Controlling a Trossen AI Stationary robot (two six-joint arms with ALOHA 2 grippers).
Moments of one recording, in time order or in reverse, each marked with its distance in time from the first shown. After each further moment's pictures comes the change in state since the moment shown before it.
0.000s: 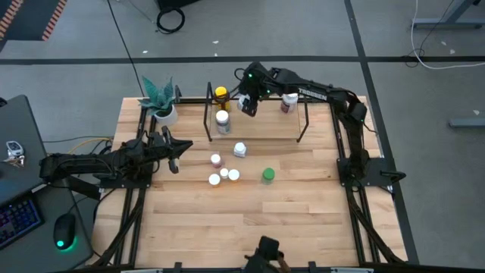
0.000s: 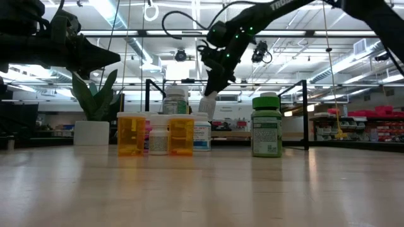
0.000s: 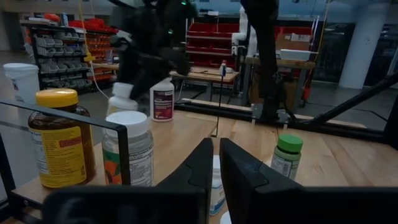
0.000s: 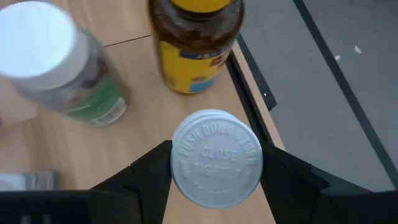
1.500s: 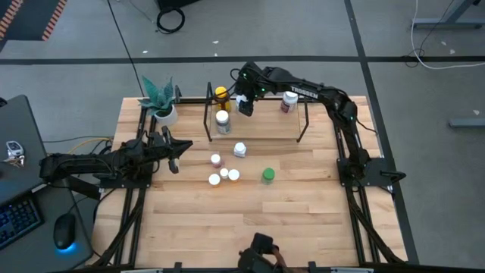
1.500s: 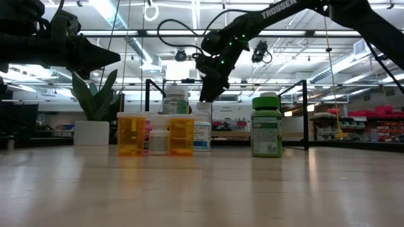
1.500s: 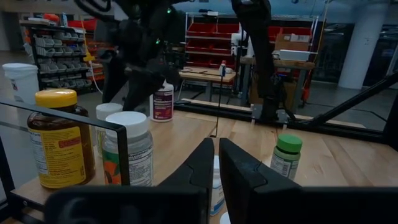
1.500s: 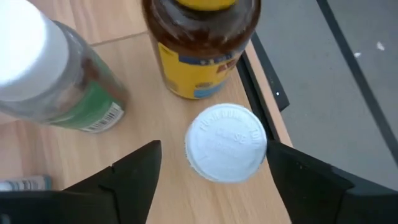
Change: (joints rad) left arm 0.000 0.000 0.000 0.002 0.000 0.000; right arm -0.016 0.114 0.121 -0.053 -0.051 -0.034
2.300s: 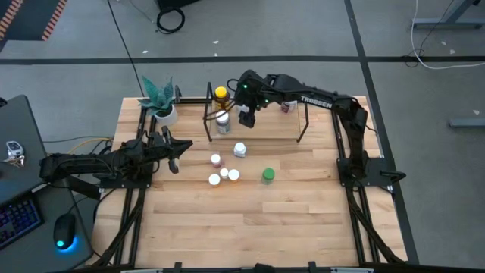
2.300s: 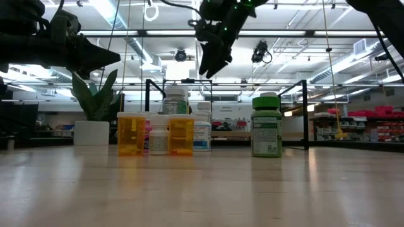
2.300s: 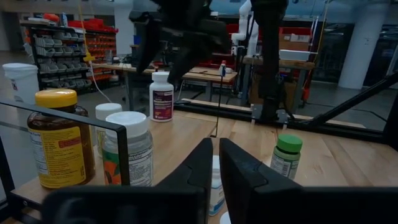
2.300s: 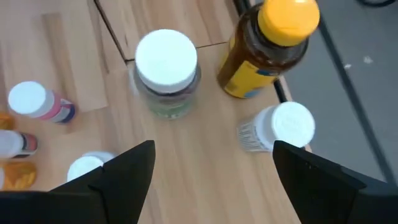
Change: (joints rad) left arm 0.000 0.000 0.000 0.000 0.000 0.000; right arm 0.176 -0.153 0.000 -0.138 0.133 0.094
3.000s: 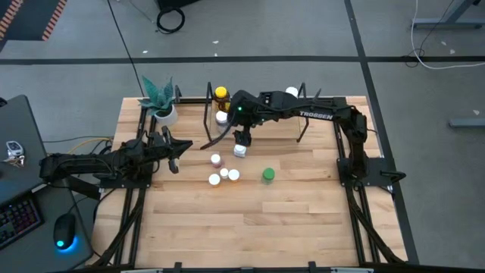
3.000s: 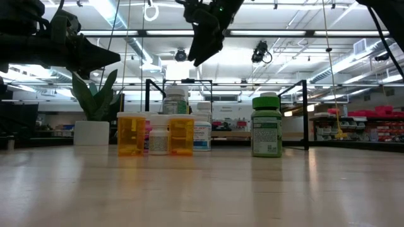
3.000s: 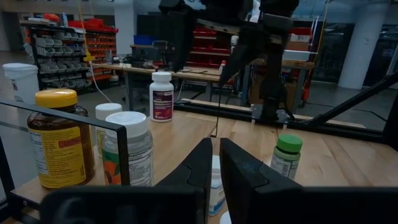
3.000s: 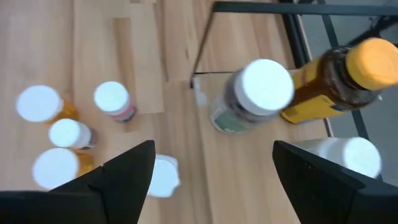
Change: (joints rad) left arm 0.000 0.000 0.000 0.000 0.000 0.000; right arm 0.182 -0.010 -0.001 0.011 0.045 0.010
